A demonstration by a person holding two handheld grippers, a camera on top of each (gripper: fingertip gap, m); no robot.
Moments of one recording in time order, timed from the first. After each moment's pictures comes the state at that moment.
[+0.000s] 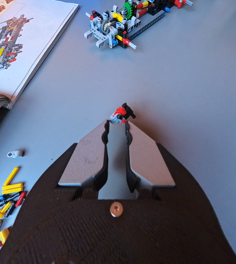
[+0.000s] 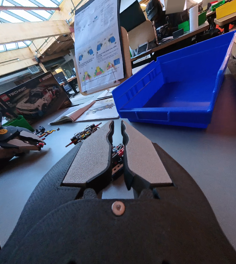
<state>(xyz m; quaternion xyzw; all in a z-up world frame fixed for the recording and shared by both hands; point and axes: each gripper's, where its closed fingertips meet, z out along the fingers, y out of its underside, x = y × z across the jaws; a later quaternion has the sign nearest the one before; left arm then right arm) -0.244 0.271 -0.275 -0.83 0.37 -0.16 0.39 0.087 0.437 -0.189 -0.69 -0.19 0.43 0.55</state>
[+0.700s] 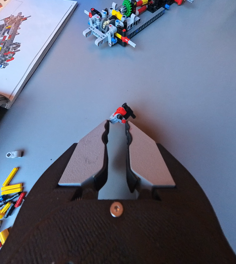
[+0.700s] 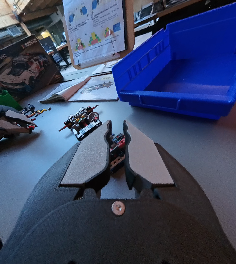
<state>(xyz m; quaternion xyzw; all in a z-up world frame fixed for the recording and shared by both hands) -0.244 0.270 -0.276 -0.83 0.37 -0.16 0.39 0.066 0.436 -0.214 -0.74 -0.24 0.39 0.49</state>
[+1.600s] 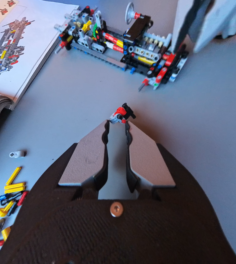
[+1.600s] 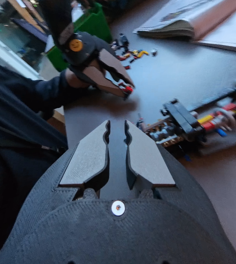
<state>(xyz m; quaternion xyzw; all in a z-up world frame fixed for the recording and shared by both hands) -0.244 0.271 -0.274 -0.83 0.37 -0.16 0.39 -0.151 0.260 -0.230 -0.67 -0.48 0.52 0.23</state>
